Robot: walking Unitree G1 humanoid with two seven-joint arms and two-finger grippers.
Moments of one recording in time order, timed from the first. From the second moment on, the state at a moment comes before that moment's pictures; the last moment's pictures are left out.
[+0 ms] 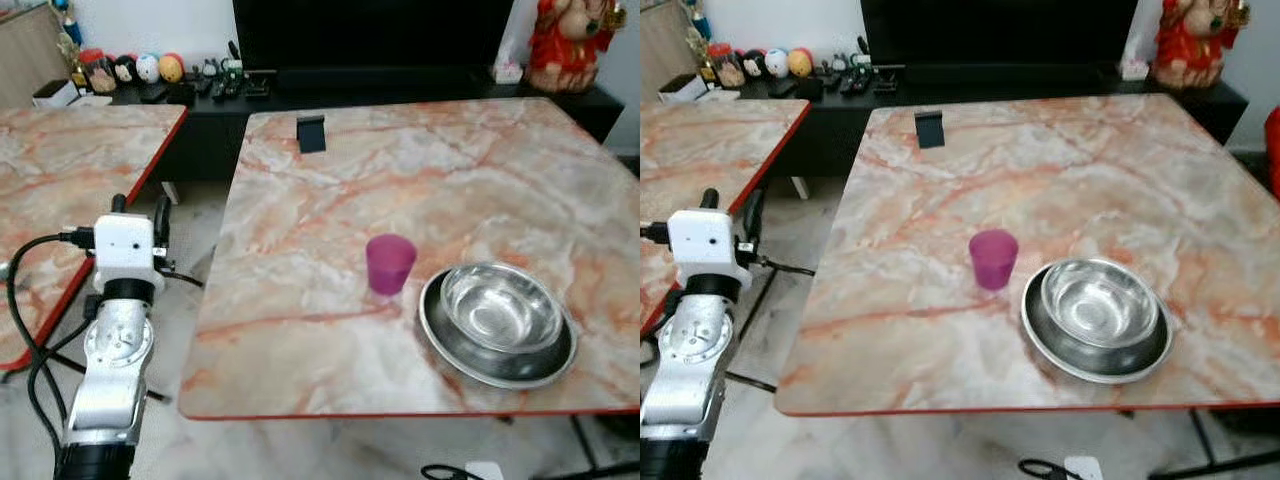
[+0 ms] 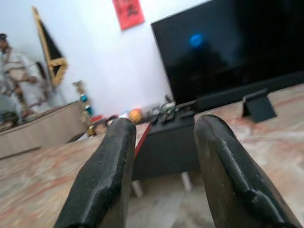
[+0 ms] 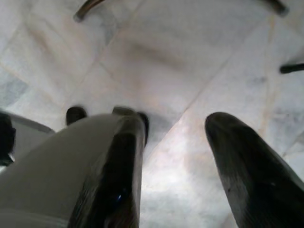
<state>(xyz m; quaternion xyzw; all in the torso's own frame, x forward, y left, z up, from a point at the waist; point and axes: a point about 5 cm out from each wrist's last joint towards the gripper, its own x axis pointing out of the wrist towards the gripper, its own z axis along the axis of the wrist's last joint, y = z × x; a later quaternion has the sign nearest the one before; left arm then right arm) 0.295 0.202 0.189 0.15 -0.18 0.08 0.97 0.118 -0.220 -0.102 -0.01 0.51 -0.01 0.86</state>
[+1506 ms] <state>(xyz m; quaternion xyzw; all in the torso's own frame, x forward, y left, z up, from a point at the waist) 0.297 0.202 0.192 0.14 -0.18 0.08 0.97 0.122 -0.219 -0.101 -0.02 0.50 0.00 0.86</state>
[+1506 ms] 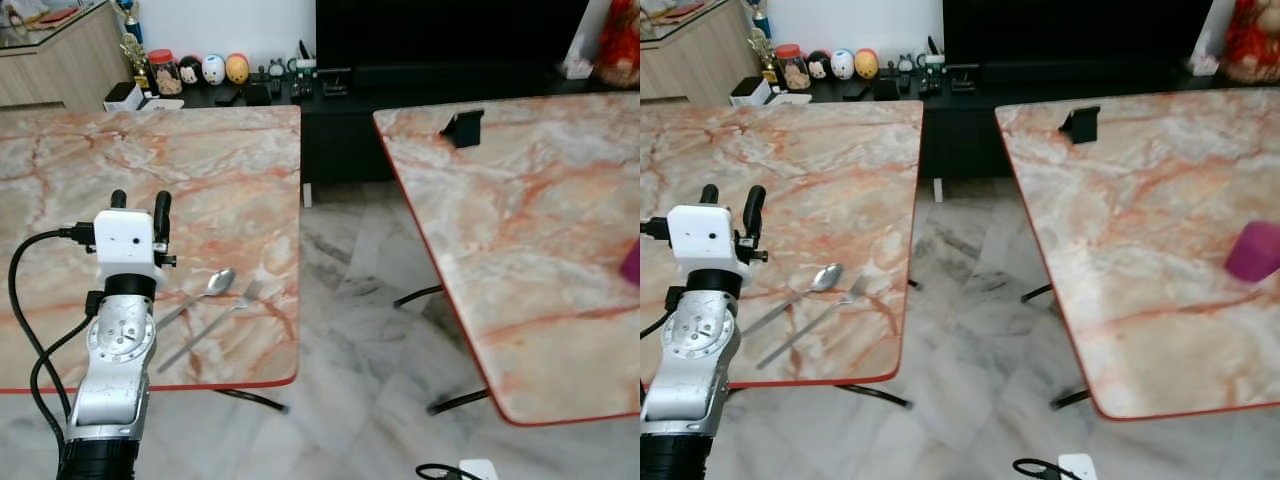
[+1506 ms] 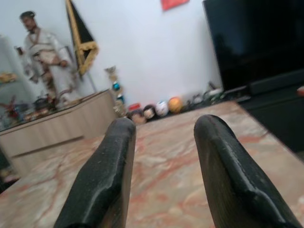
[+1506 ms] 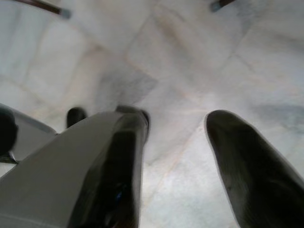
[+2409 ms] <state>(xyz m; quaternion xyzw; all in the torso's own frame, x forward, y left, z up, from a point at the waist) 0.294 0.214 0.191 0.15 -0.17 0.10 0.97 0.128 -0.212 -0.100 -0.01 0.50 0.00 0.87</state>
